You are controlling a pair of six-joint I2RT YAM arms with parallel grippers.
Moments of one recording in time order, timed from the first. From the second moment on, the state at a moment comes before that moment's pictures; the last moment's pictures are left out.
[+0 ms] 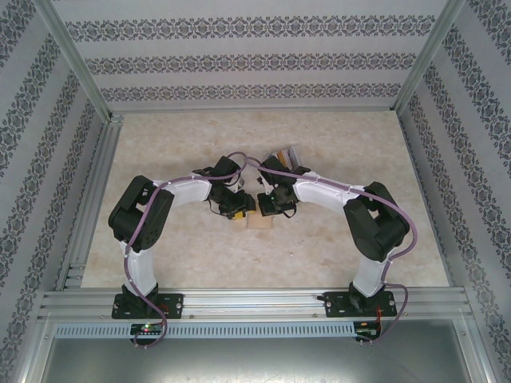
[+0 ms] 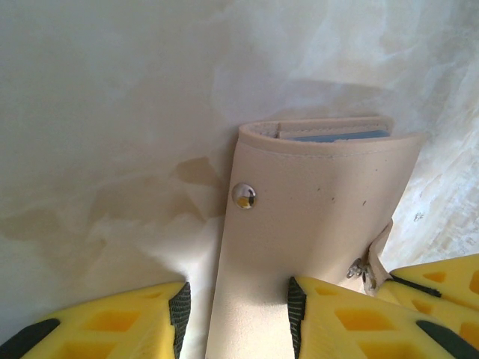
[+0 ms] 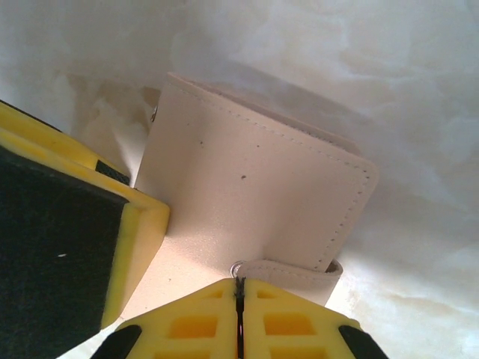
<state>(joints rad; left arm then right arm) -0.51 1.93 1.15 -0.42 0.53 -0.75 0.65 1.81 1.18 -0.64 -0.18 0.41</state>
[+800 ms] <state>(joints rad) -0.51 1.93 1.15 -0.42 0.53 -0.75 0.64 1.84 1.21 -0.64 -0.17 0.41</state>
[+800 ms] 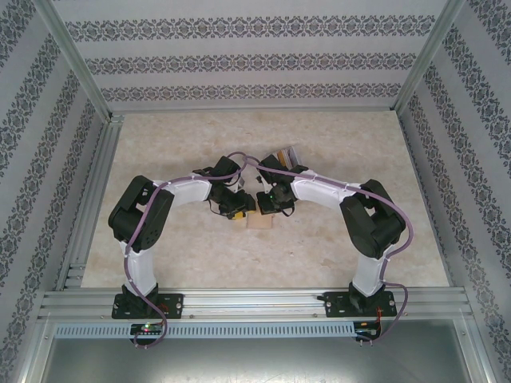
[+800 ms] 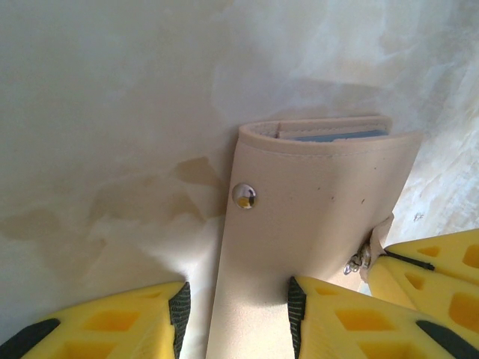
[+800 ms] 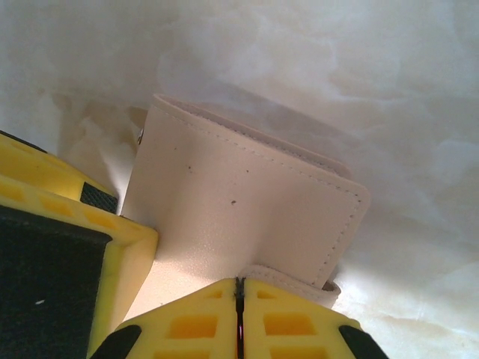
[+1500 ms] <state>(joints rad) -0.51 1.93 1.15 -0.42 0.53 -0.75 0.64 1.82 1.19 -0.63 -0.18 0.41</state>
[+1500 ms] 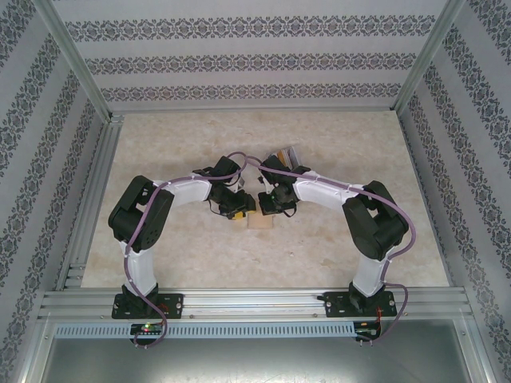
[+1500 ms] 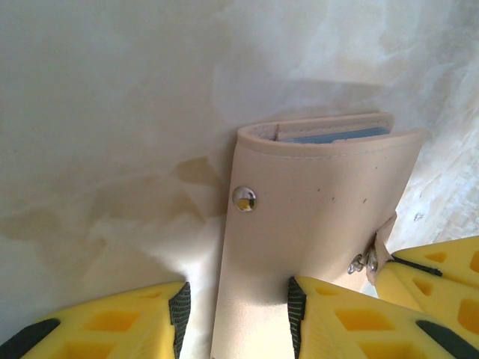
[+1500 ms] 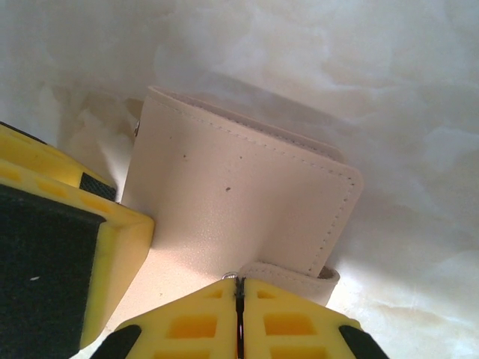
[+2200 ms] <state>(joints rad) -0.51 1.93 1.15 -0.42 0.53 -0.75 0.64 1.82 1.19 -0.62 -0.20 0.41</state>
